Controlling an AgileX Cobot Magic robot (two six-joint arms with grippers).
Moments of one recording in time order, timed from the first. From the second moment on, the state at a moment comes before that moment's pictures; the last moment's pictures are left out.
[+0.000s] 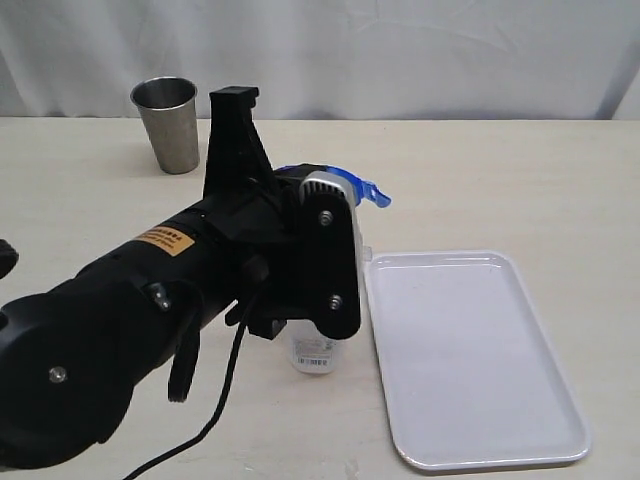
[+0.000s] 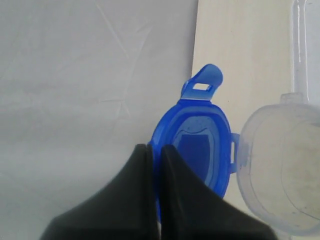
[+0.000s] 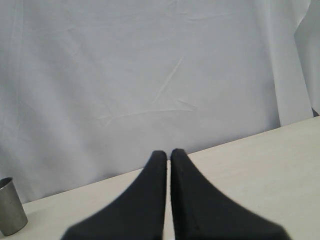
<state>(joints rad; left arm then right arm) -1.01 1.46 -0.72 -1.08 -0.68 2.11 -0.03 0.00 0.00 0.19 -0.01 0.12</state>
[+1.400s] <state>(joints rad) -1.06 1.46 -0.72 -1.22 -0.66 2.11 -0.03 0.00 0.00 0.19 0.00 0.10</state>
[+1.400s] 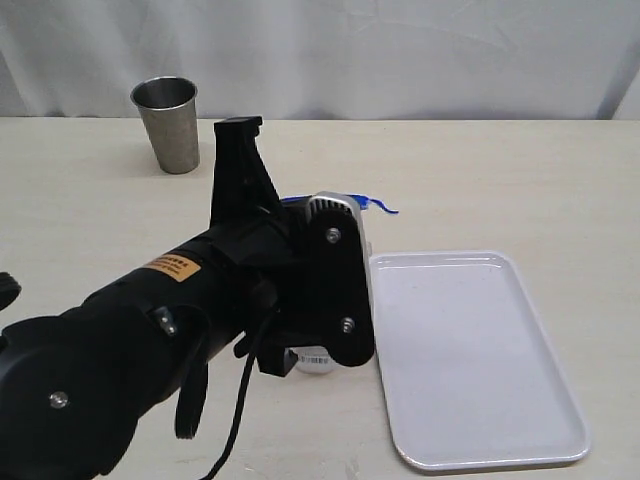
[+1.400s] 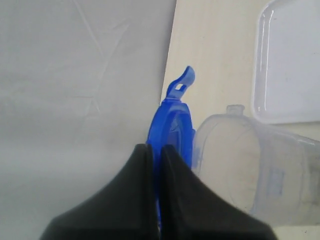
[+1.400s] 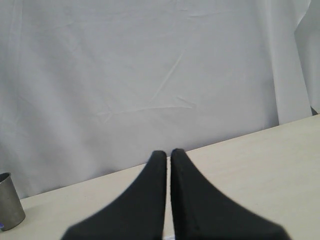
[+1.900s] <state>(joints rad) -1.07 1.46 -0.72 -1.32 -0.64 2.11 -0.03 0.00 0.00 0.19 0.00 0.10</state>
